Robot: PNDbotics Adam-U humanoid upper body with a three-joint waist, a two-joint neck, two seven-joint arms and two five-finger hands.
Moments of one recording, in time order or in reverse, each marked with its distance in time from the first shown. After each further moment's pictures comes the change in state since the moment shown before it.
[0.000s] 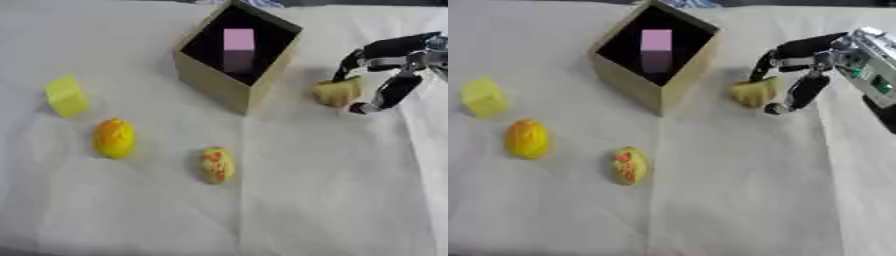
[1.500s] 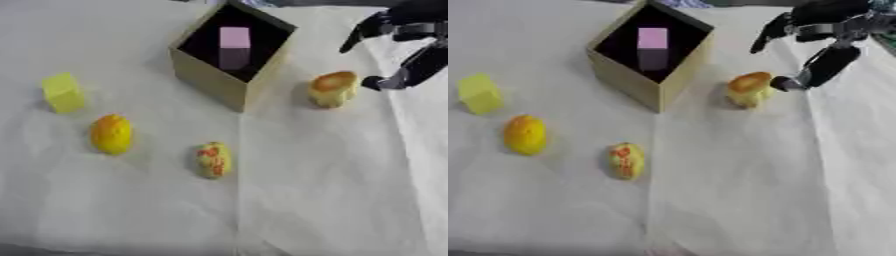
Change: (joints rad) left arm 0.017 0.001 0.005 -0.005 -0.011 0.001 0.004; right arm 0.024 -0.142 -0.011 -0.273 -0.126 0.041 0.071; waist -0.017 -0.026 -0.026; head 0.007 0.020
